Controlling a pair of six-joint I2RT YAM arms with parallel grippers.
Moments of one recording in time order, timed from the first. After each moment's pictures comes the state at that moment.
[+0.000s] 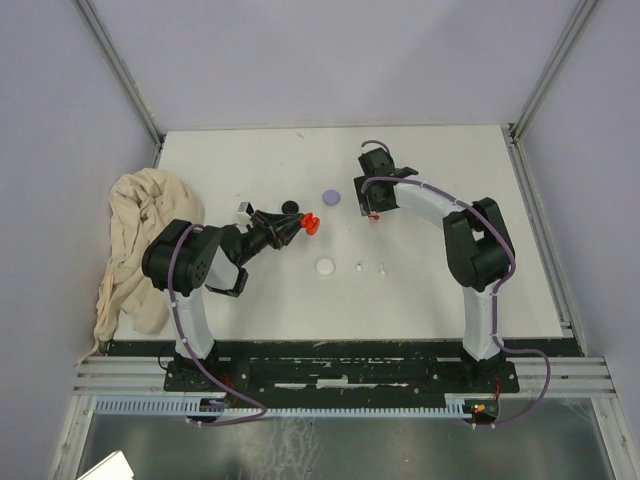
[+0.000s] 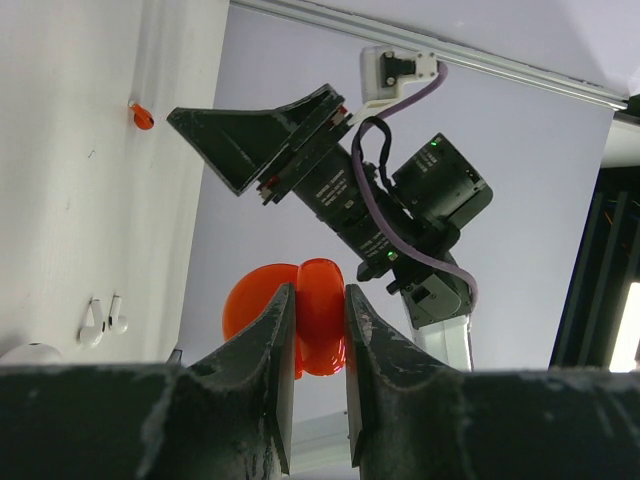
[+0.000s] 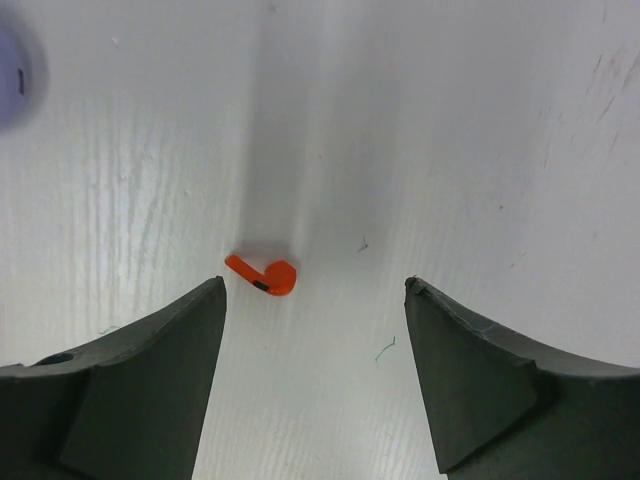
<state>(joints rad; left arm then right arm) -0.25 1.95 0.46 1.53 0.55 -1.81 0.47 2.06 1.53 -0.50 0.31 0.18</state>
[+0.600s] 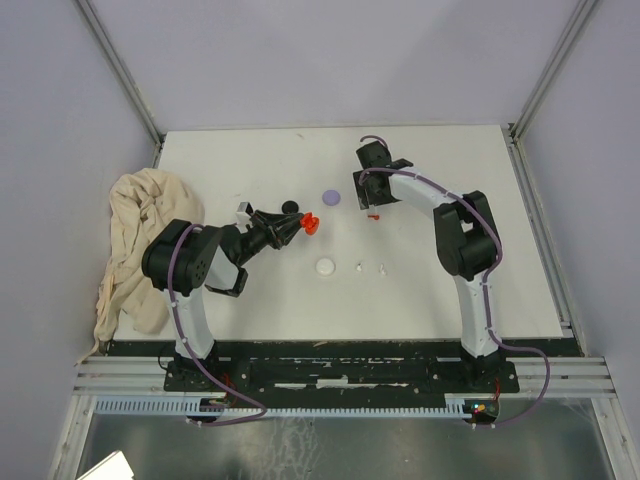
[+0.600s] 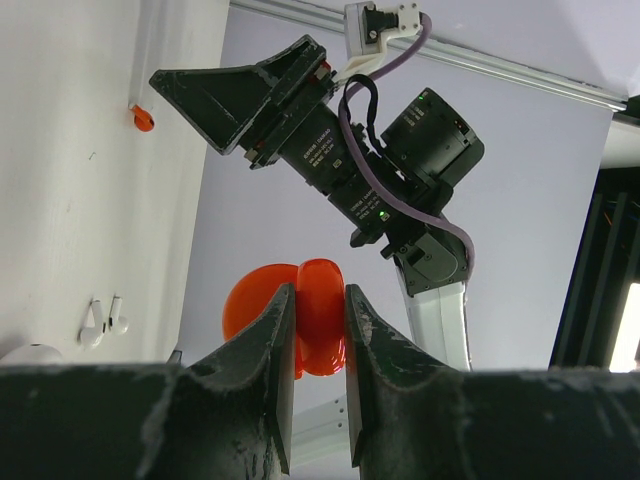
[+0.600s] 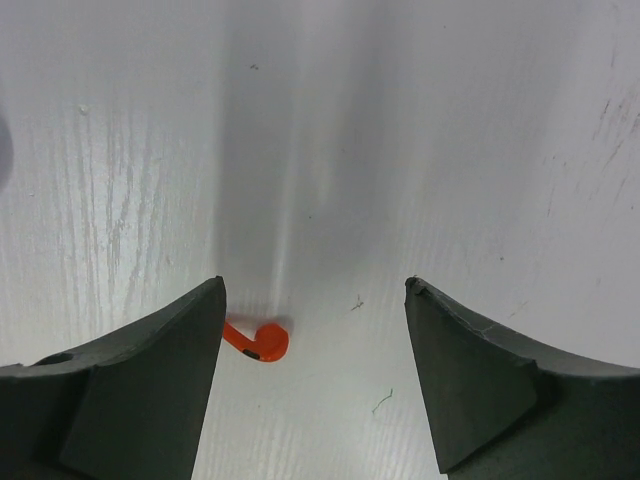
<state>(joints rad) -0.24 1.95 0.46 1.53 0.55 -1.81 0.45 2.19 1.72 -0.56 0.31 0.18</state>
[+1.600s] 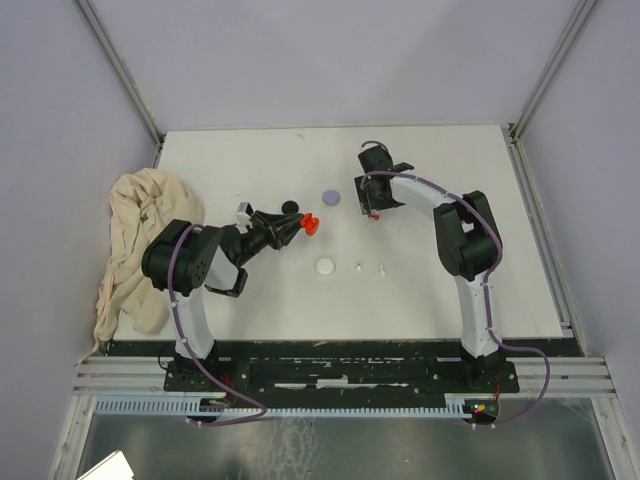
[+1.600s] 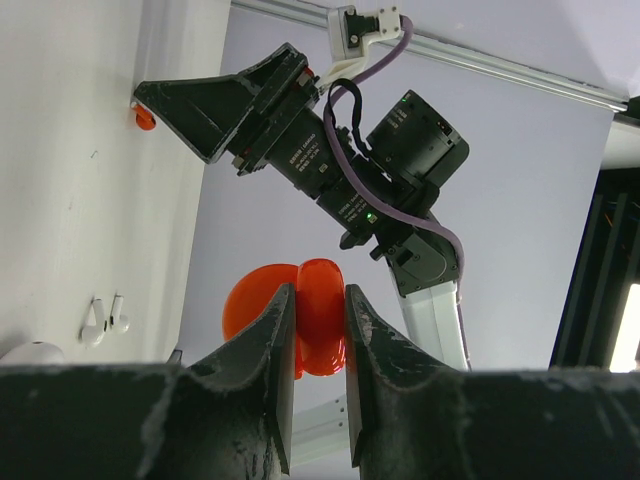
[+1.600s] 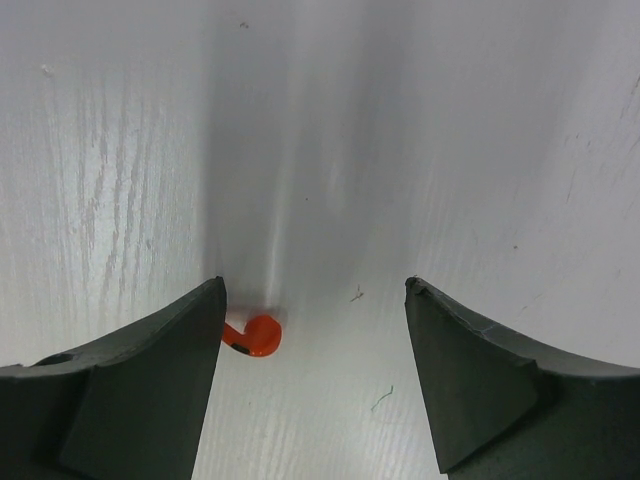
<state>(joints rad) -0.24 1.95 0.46 1.53 0.56 -1.81 0.44 2.20 1.69 -0.56 0.30 0.17</state>
